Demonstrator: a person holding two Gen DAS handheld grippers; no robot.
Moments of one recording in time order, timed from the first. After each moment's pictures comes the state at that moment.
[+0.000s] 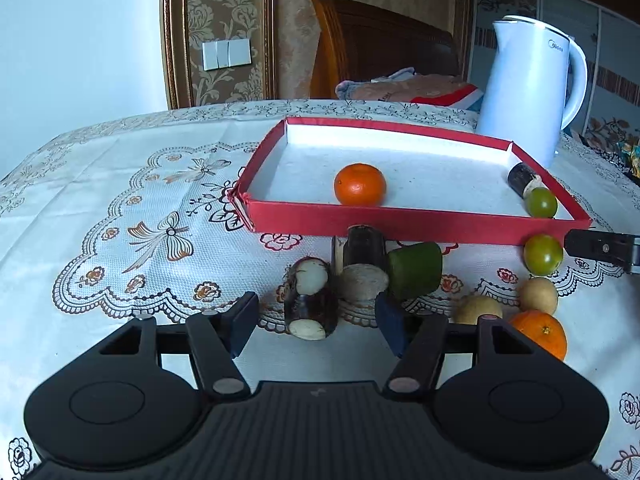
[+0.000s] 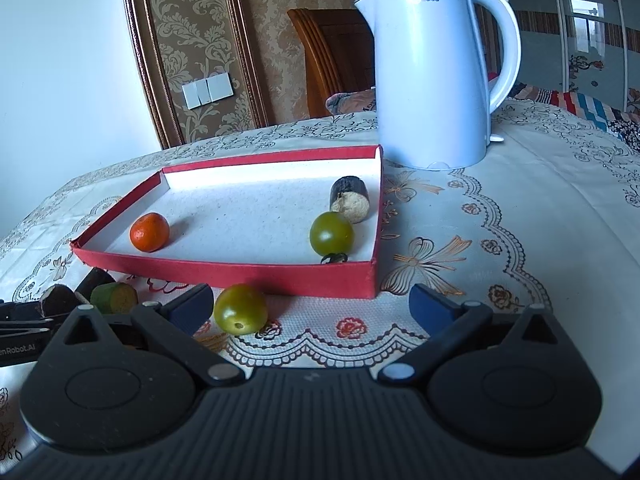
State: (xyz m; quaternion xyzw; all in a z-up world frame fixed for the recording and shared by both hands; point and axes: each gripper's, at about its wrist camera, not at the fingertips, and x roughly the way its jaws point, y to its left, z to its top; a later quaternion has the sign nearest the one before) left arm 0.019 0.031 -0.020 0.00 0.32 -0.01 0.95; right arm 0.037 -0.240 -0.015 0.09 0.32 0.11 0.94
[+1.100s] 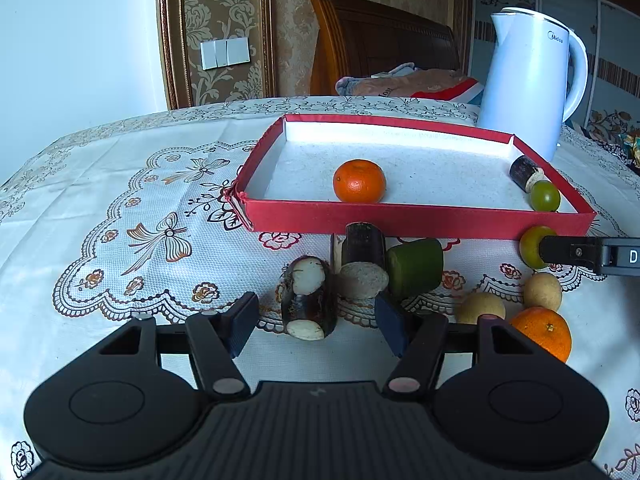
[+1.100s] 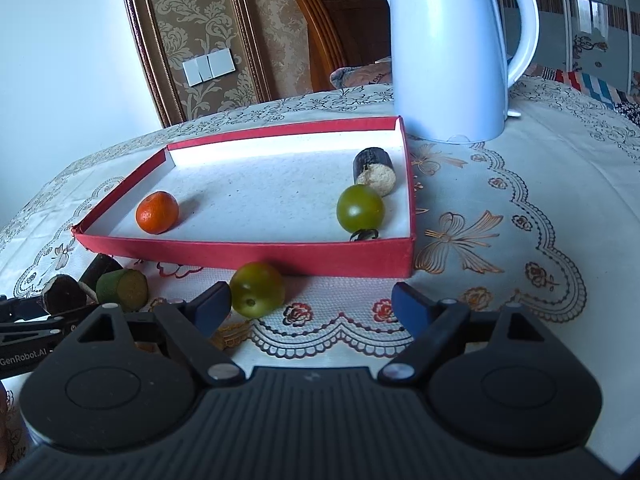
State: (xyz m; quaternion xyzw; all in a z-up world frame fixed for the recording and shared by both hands) left arm 0.022 0.028 -0.021 0.01 0.32 0.00 0.95; right arm 0.048 -0.222 -0.022 0.11 0.36 0.10 0.92
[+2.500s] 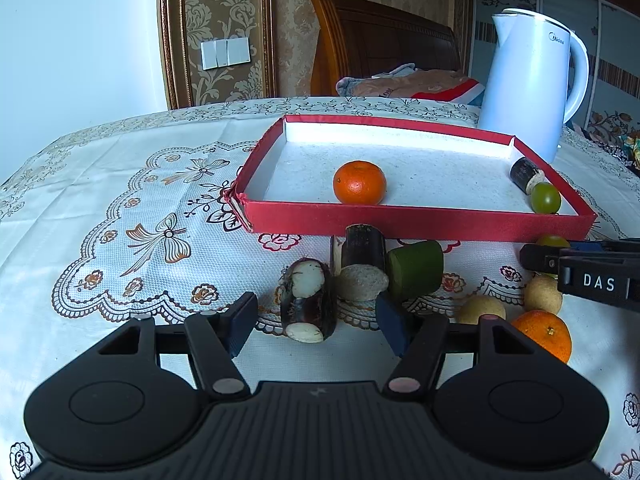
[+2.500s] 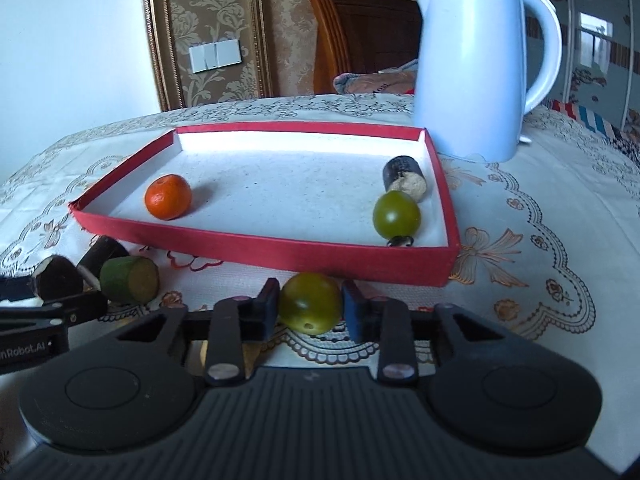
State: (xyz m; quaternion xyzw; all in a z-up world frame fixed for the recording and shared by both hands) left arm 0.023 0.028 -0.021 0.01 0.32 0.00 0.95; right arm 0.044 -0.177 -0.020 0.03 0.35 0.09 0.93
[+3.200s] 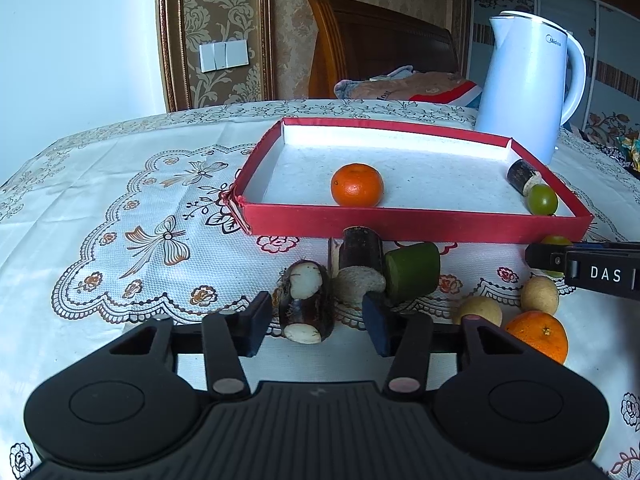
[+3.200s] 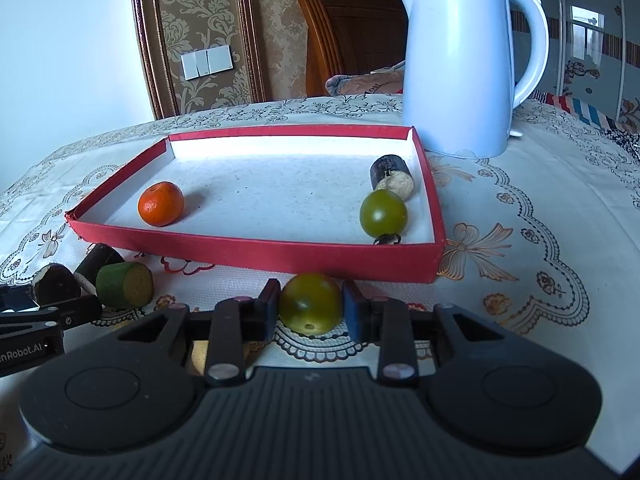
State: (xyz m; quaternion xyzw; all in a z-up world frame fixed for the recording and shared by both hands) left arm 0.020 0.025 -0.020 0.01 0.31 0.00 0.95; right arm 0.044 -0.189 -0.020 0.06 0.35 0.08 0.93
